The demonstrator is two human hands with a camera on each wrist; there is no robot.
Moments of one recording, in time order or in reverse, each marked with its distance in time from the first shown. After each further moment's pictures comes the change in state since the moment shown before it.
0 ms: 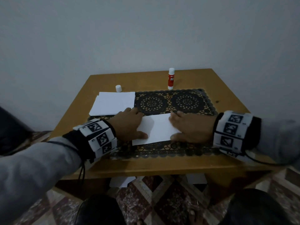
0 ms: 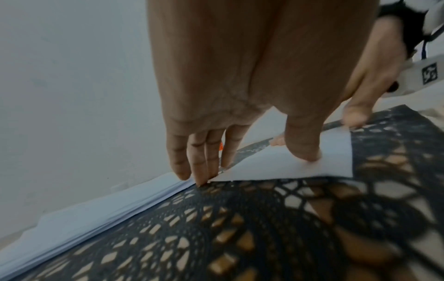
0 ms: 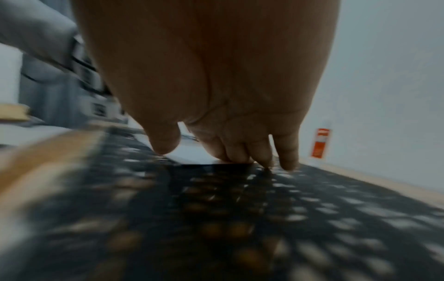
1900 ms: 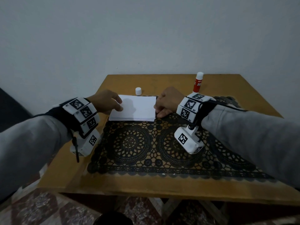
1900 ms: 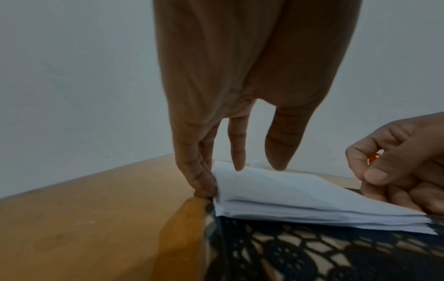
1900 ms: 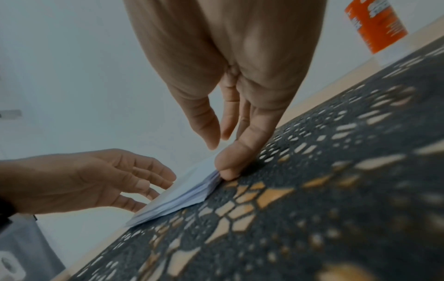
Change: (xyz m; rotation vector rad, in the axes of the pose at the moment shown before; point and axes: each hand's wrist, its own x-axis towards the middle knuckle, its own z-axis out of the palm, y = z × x) left_hand 0.028 -0.159 -0.012 -0.821 0.152 -0.485; right_hand 0.141 -0.048 -0.093 1.246 0.339 0.176
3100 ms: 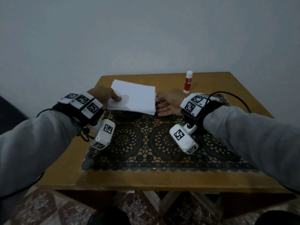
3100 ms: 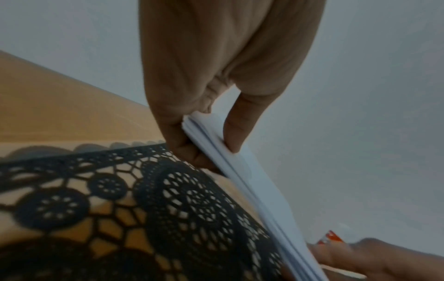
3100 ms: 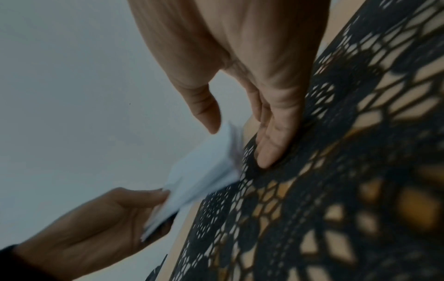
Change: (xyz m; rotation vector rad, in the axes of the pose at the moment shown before) left_hand -0.008 0.032 0.008 -0.182 0.079 -0.090; right_hand -0.018 0.020 -0.022 0.497 -0.079 0.164
